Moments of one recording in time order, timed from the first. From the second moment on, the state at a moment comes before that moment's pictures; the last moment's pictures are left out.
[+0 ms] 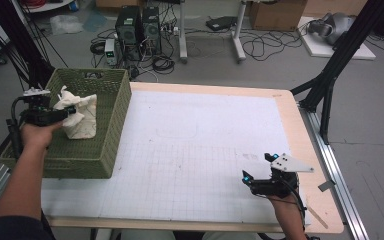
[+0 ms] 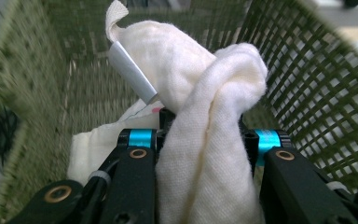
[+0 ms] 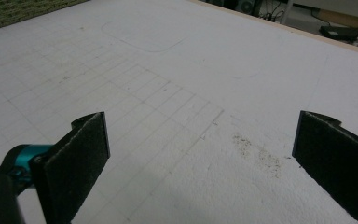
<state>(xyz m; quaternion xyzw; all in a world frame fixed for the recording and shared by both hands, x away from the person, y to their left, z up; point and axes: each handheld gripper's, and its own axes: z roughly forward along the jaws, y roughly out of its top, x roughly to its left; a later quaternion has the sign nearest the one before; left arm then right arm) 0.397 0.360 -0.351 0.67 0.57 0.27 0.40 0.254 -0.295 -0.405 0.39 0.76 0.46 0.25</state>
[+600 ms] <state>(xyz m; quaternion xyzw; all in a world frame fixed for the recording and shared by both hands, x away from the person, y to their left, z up) 0.360 0.355 -0.301 0.61 0.49 0.32 0.54 0.251 -0.293 -0.400 0.38 0.76 0.46 0.25</state>
